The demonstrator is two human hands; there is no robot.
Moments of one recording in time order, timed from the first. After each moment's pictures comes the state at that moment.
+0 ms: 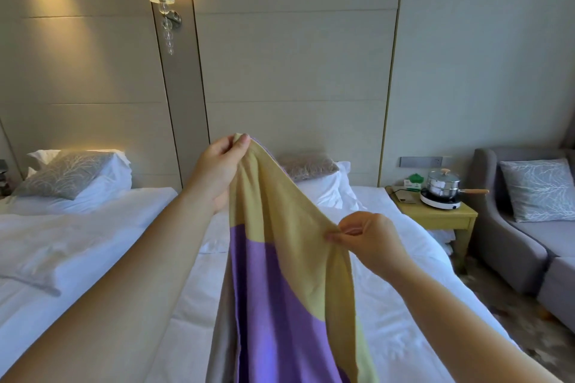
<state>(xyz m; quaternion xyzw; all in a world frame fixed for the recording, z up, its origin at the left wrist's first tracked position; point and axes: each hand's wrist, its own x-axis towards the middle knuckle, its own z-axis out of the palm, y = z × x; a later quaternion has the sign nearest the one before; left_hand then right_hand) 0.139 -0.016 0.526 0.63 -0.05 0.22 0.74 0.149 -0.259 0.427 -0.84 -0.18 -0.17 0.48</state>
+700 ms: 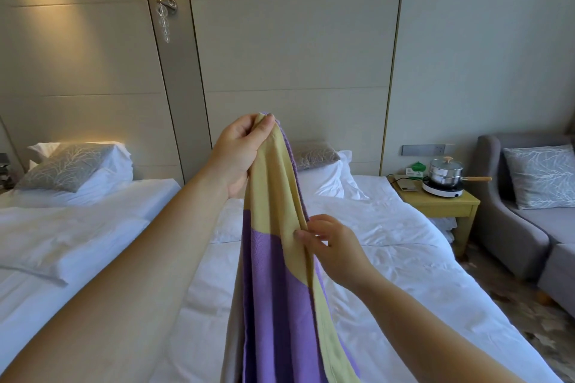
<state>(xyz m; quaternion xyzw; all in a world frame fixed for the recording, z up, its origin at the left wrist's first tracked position) 0.141 -0.045 0.533 0.63 -0.13 0.20 0.73 0.141 -0.212 0.396 -0.82 -0.27 -0.14 0.49</state>
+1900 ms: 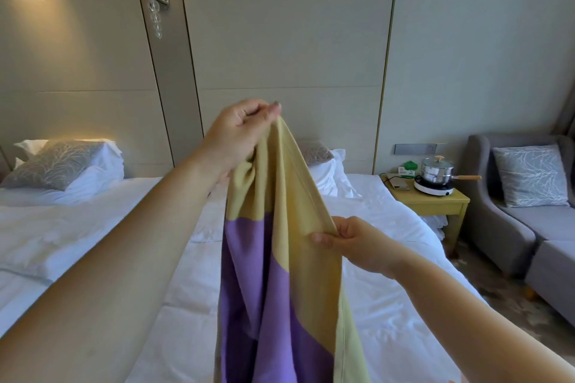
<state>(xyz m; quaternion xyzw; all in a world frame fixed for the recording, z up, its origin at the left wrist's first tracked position) 0.132 -0.043 0.549 0.76 -0.20 0.26 0.56 0.147 -0.263 0.417 -0.81 -0.28 0.09 0.51</state>
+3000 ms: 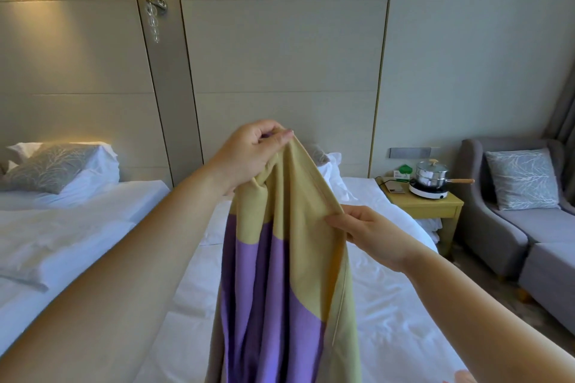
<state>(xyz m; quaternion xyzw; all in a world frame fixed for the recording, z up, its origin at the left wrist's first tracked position) 0.135 -0.055 0.535 0.80 -0.22 0.21 0.52 0.143 -0.281 0.435 -0.75 -0.31 0.11 0.57</state>
